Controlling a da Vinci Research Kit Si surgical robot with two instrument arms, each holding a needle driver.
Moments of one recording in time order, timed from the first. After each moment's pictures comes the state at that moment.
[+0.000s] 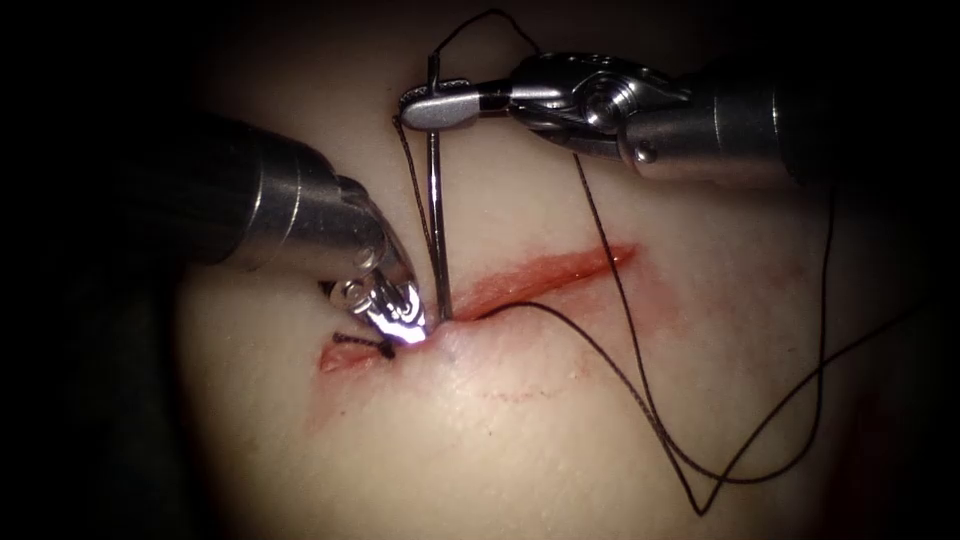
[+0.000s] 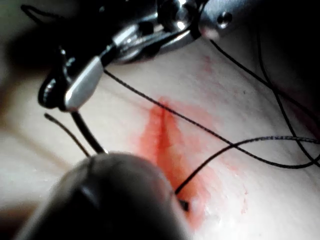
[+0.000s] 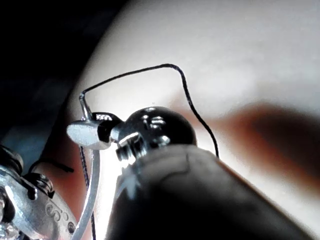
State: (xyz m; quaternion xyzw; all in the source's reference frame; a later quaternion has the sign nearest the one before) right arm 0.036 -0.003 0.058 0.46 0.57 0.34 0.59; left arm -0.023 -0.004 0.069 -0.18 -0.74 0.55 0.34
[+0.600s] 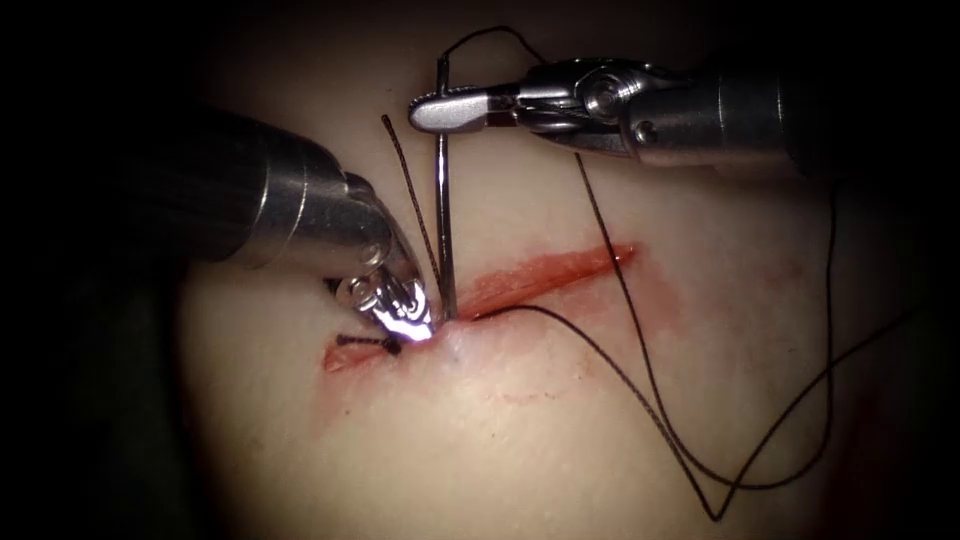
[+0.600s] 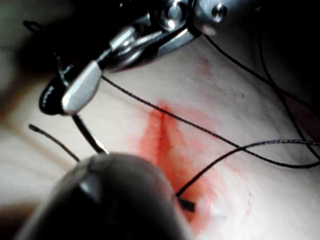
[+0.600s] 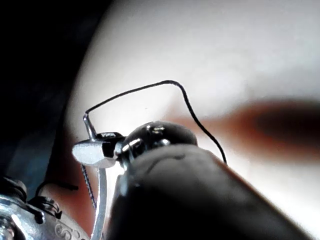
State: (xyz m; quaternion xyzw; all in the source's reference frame) right arm 0.036 -0.003 0.058 0.52 0.52 0.44 0.52; left arm -0.023 -0.004 0.069 -0.18 -0.74 0.55 0.34
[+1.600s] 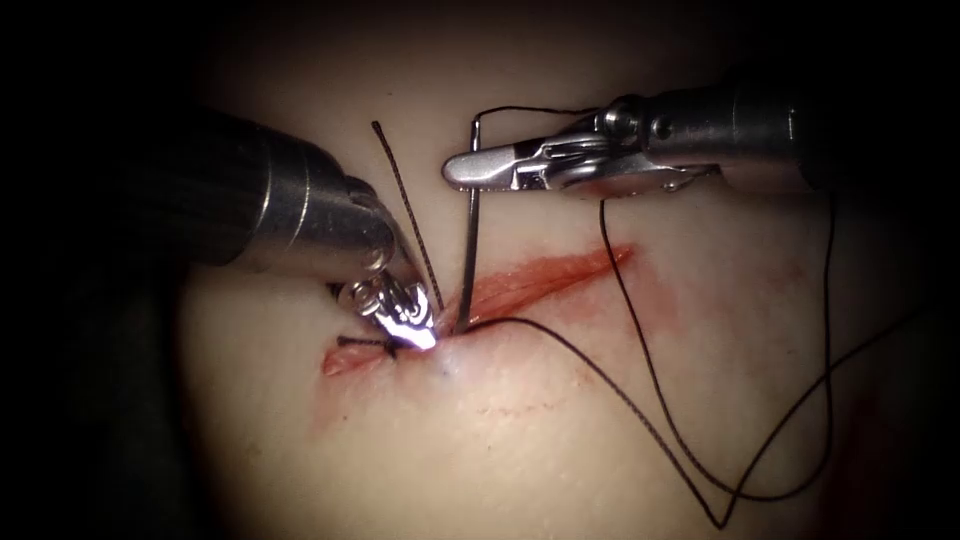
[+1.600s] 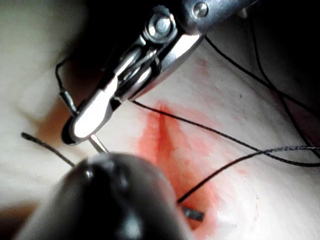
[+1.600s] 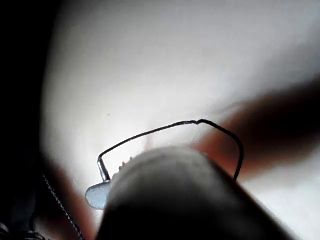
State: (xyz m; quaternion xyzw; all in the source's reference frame) right arm 0.035 -0.009 0.058 0.63 0.37 0.58 0.36; left arm -0.023 -0.005 0.069 -0.17 -0.74 0.55 0.34
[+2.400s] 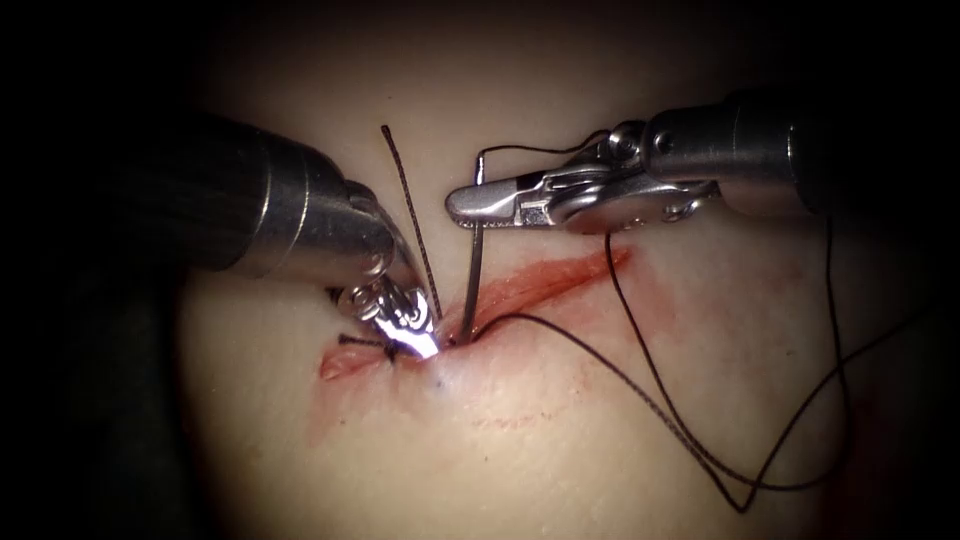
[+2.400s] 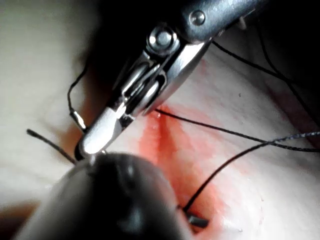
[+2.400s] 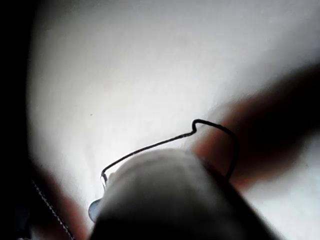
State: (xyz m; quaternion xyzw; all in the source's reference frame) right arm 0.036 -0.012 0.057 0.66 0.30 0.62 0.30; left arm -0.023 -0.005 0.069 -0.17 -0.74 0.55 0.34
